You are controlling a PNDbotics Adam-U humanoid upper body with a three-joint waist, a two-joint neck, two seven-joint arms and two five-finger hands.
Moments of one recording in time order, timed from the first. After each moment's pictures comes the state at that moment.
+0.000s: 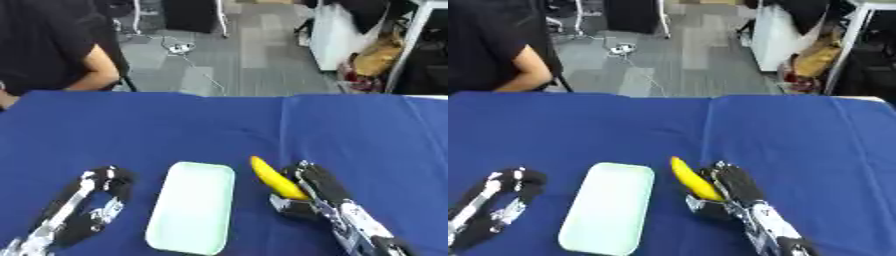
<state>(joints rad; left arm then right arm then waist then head) -0.34 0.44 0.07 -1.59 -0.29 -0.28 -0.15 -0.94 -0.20 0.24 -0.89 0.94 -0.20 -0.13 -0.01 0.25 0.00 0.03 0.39</state>
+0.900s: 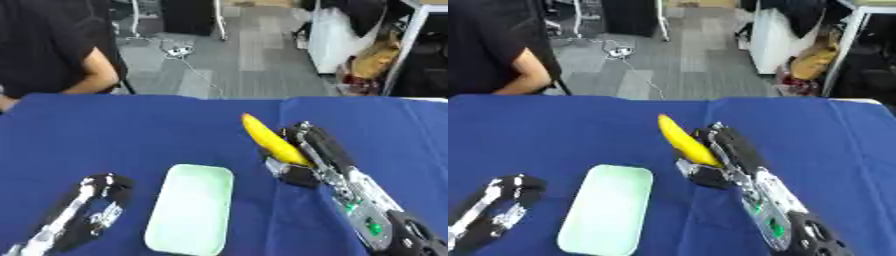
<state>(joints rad) -0.34 0.44 0.07 -1.55 -0.29 -0.28 -0.15 -0.97 -0.24 0.28 -1.11 0.79 -0.14 -0.05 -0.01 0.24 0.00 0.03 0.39</state>
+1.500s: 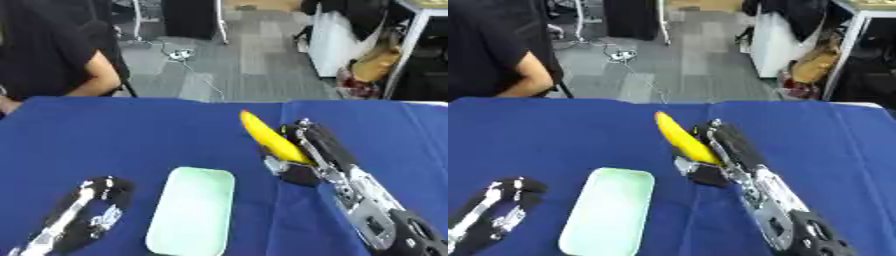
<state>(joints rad) -0.34 0.44 0.07 -1.55 -0.29 -0.28 -0.15 -0.98 -0.25 0.29 -1.13 0.77 -0.14 -0.04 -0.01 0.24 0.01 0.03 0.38</state>
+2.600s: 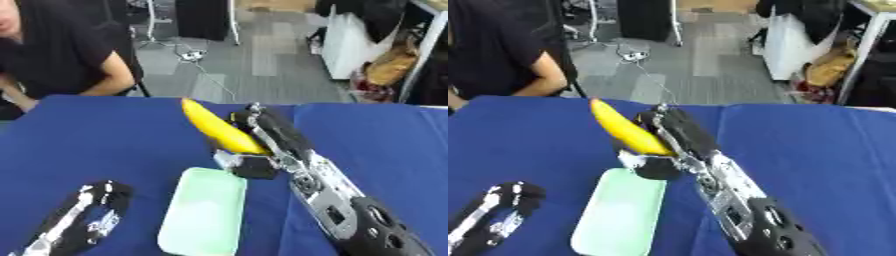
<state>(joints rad) -0.35 0.43 0.05 -1.54 -0.29 -0.29 -0.17 -1.07 -0.15 0.33 -1.18 0.75 -0.17 0.00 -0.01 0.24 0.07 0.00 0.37</state>
